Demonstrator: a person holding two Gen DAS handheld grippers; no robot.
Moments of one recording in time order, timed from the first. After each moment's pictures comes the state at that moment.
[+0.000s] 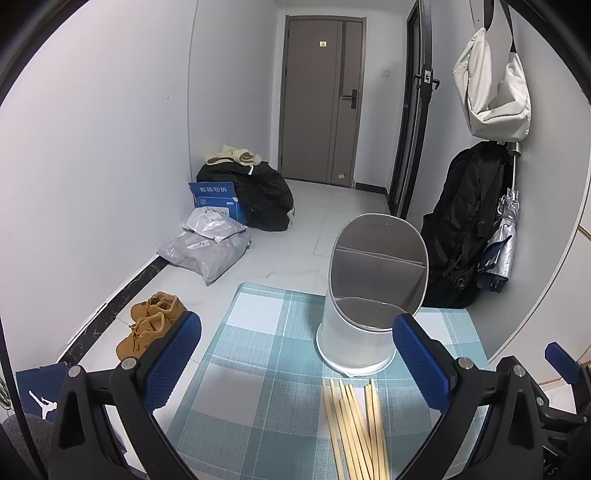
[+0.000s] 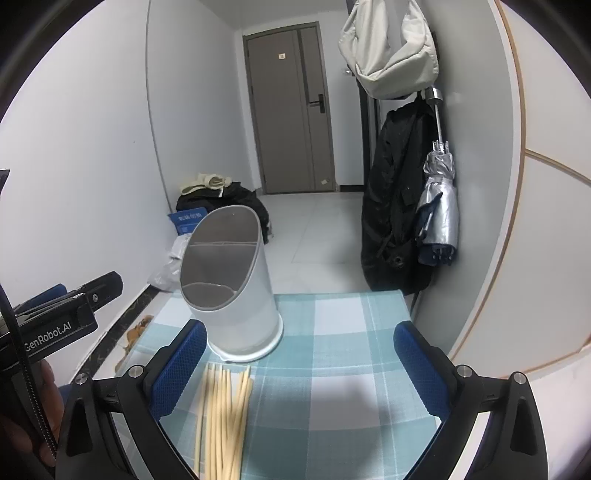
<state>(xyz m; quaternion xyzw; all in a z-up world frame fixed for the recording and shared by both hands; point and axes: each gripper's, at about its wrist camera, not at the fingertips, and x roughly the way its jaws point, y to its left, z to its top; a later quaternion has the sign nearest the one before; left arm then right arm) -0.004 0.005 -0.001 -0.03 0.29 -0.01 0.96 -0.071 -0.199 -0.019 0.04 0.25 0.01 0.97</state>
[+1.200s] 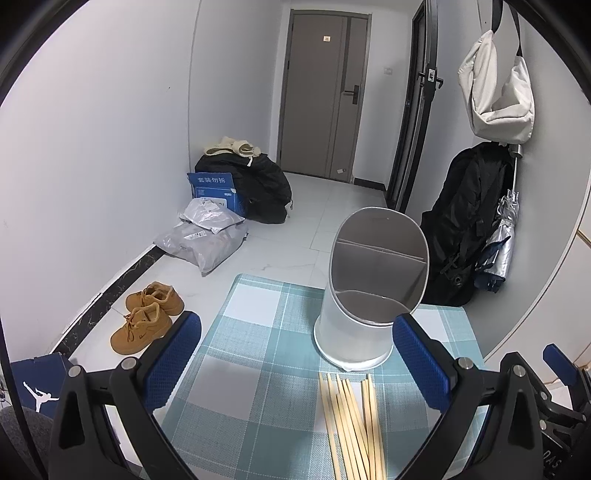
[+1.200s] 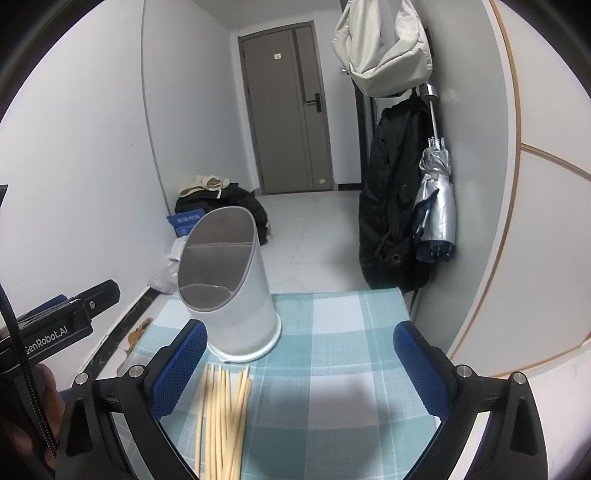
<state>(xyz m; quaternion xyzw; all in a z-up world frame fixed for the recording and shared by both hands) -0.002 0.011 -0.005 -0.05 0.30 -0.01 0.95 -0.071 -0.202 -0.020 0.05 0.25 0.00 0.97</state>
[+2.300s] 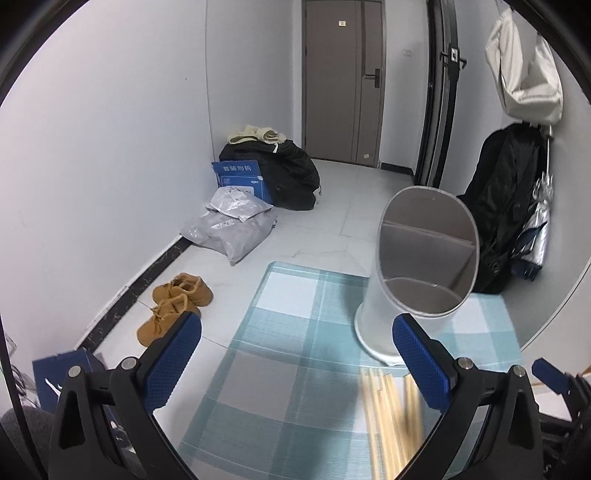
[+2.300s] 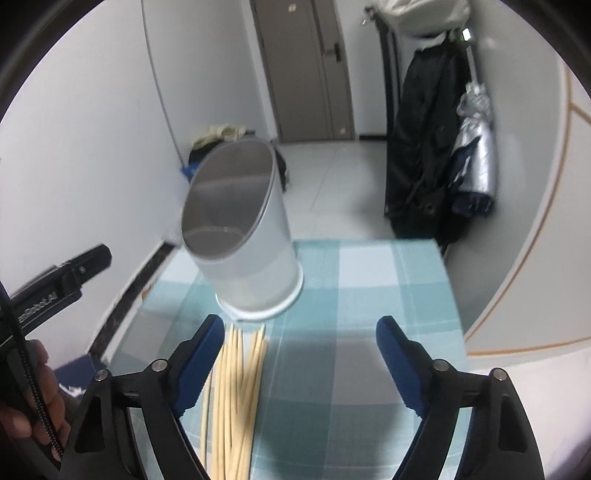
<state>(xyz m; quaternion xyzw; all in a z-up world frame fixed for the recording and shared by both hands) 0.013 0.018 -0.024 -0.01 0.32 0.05 0.94 -0.033 -0.190 -0.058 0.05 0.37 0.05 0.93</state>
